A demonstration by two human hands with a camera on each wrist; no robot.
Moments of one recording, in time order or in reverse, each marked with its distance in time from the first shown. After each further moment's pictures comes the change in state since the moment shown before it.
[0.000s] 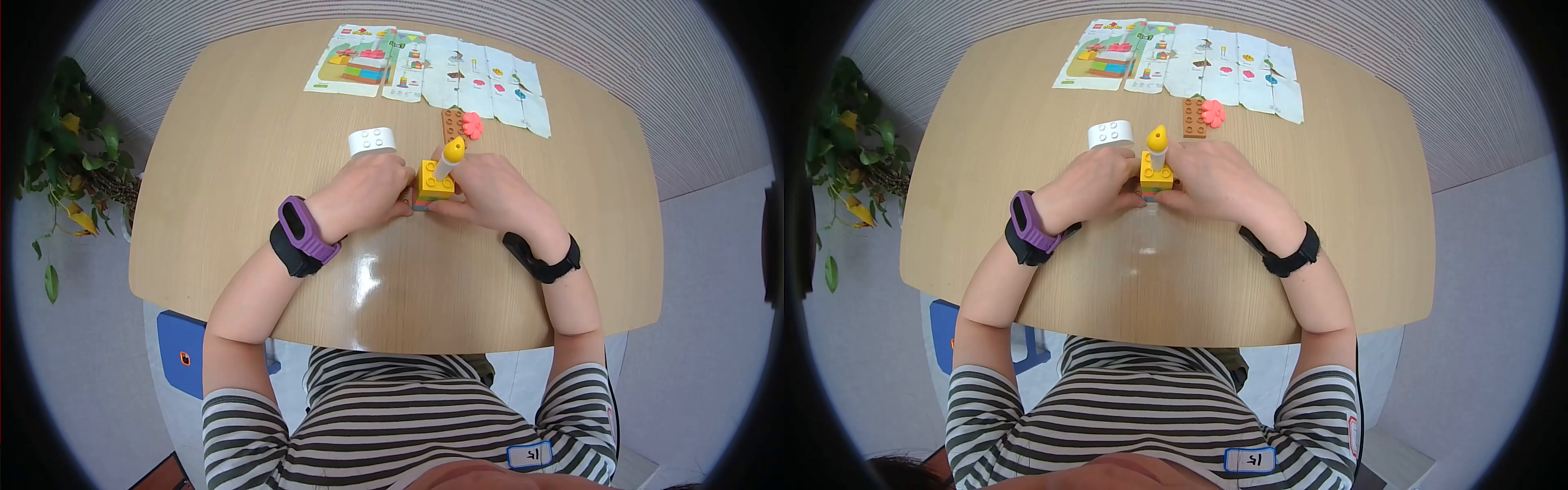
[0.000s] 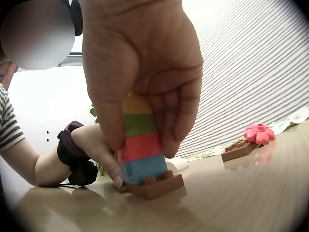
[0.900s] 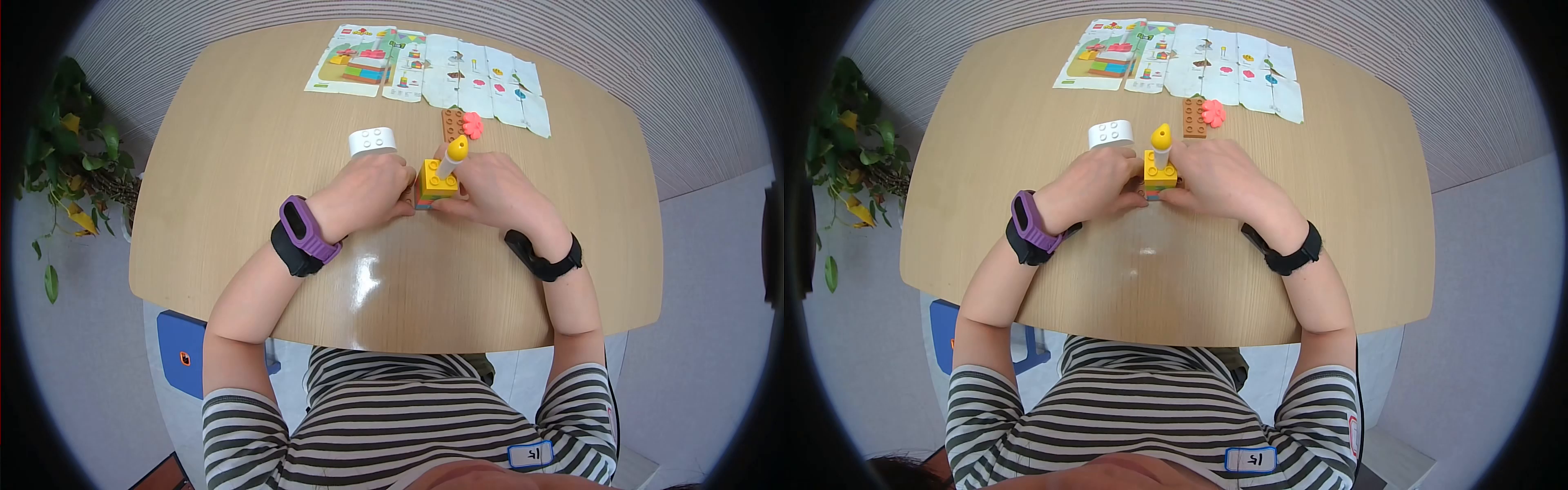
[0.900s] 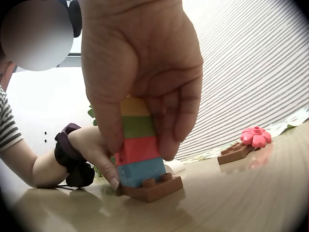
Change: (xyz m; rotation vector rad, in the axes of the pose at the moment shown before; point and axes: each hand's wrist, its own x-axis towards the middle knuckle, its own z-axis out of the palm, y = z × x) left_hand 0.000 0.001 0.004 0.017 0.043 -0.005; right_hand -0.003 0.006 0.002 -0.018 0.042 -0.021
